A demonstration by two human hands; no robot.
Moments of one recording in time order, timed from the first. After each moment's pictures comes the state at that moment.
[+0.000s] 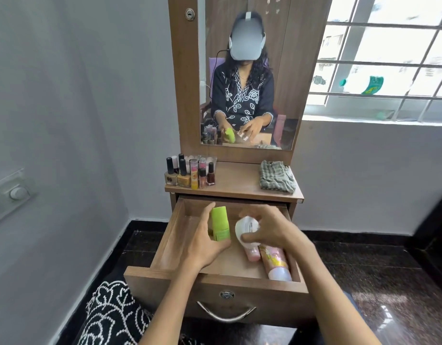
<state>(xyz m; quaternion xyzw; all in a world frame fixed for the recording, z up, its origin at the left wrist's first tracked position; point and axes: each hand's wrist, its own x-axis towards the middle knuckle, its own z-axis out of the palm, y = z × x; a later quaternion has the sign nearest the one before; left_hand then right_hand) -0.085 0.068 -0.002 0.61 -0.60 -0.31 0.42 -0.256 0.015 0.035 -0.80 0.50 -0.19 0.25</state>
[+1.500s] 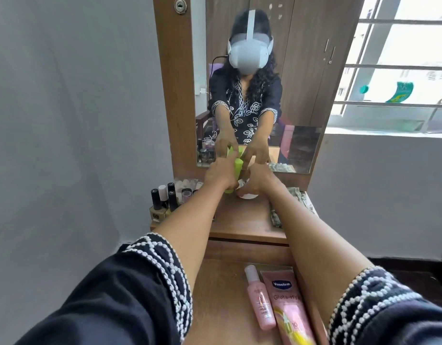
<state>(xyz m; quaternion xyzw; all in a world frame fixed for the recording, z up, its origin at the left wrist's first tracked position) -0.084 -0.179 0.096 0.69 -0.68 -0.10 0.20 -0.198 -0.205 0.084 -0.76 0.61 -0.15 0.18</state>
